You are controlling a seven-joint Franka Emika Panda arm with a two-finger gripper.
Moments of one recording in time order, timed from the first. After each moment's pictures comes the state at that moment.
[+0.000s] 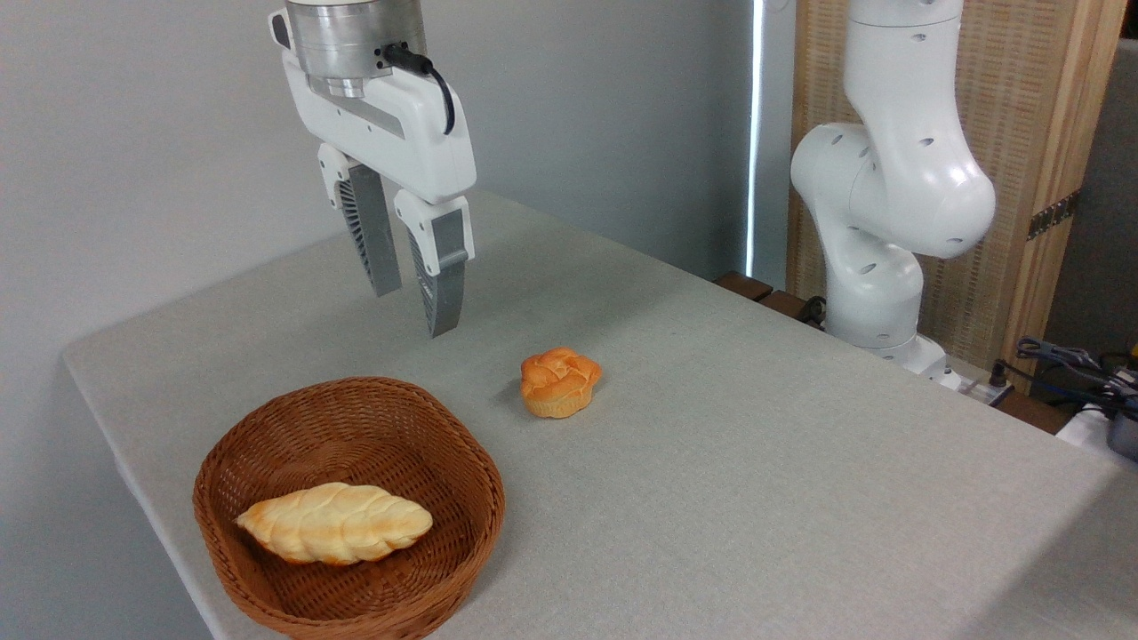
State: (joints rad) arm -0.17 0.01 0.06 -1.61 -0.07 1.66 0.66
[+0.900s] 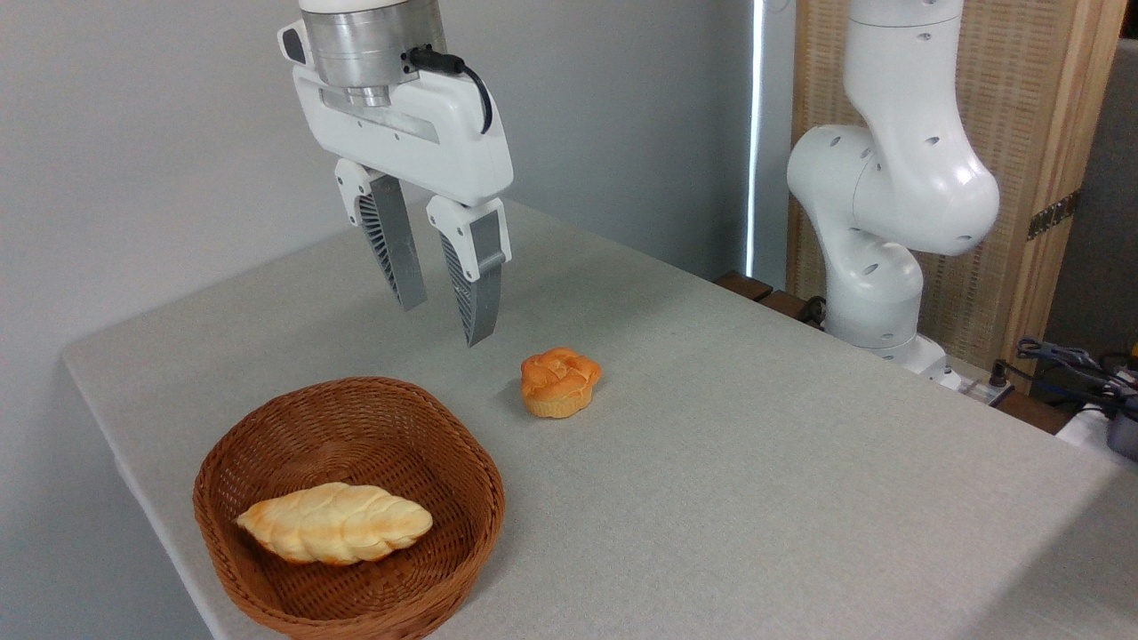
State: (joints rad) arm -0.08 0.01 0.01 -1.60 -0.03 1.62 0.60
